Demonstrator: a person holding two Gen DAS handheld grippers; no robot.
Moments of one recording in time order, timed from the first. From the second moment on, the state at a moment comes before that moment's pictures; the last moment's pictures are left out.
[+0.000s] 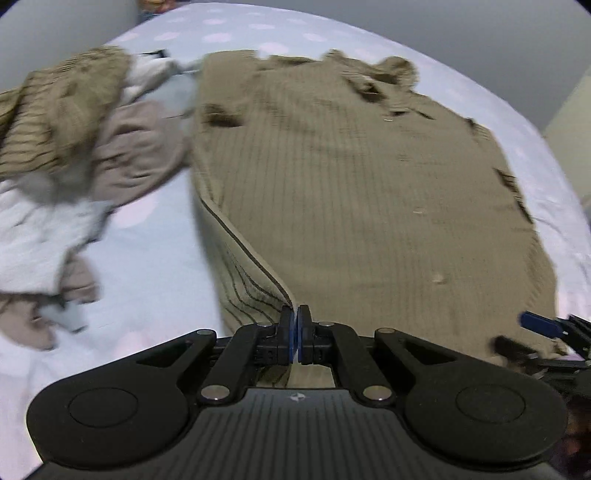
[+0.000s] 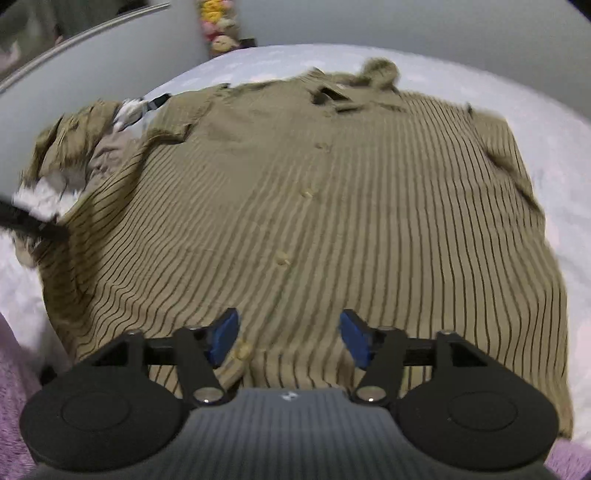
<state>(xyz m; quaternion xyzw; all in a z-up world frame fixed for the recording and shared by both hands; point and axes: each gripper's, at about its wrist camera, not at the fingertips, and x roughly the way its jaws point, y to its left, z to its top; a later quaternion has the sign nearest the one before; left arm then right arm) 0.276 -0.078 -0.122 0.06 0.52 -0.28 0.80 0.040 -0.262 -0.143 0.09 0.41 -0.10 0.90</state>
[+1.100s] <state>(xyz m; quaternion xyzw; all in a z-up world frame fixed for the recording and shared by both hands) 0.285 -0.078 -0.115 0.12 0.51 -0.37 0.77 0.099 -0.210 -0.146 0.14 0.44 -0.01 0.89</state>
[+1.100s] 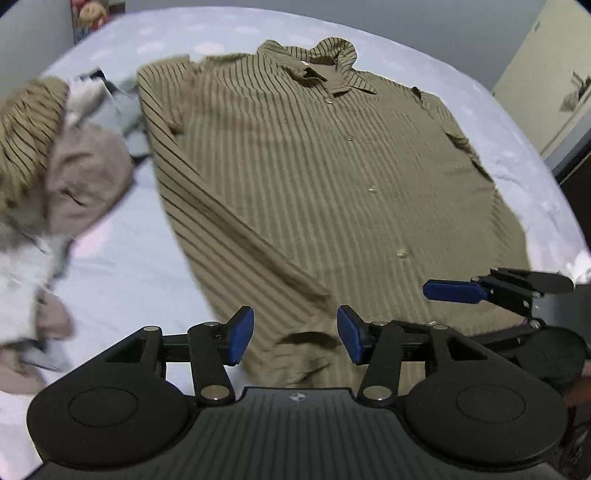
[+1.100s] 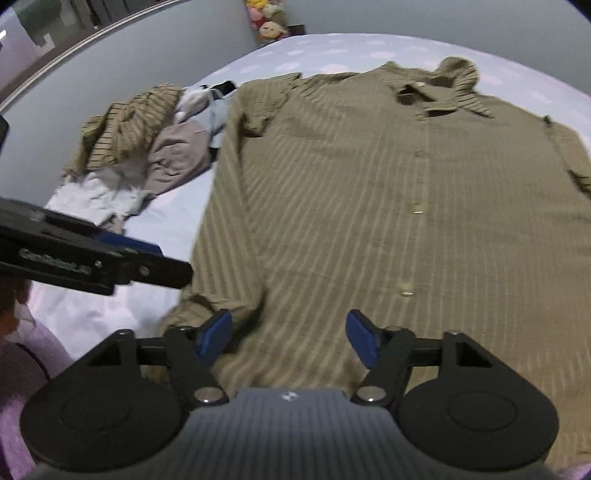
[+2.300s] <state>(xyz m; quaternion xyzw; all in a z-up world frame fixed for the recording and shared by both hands) 0.233 -0.107 -0.179 0.32 0.60 -0.49 0.55 0.136 -0.206 -0.179 0.25 0.48 0.00 0.84</state>
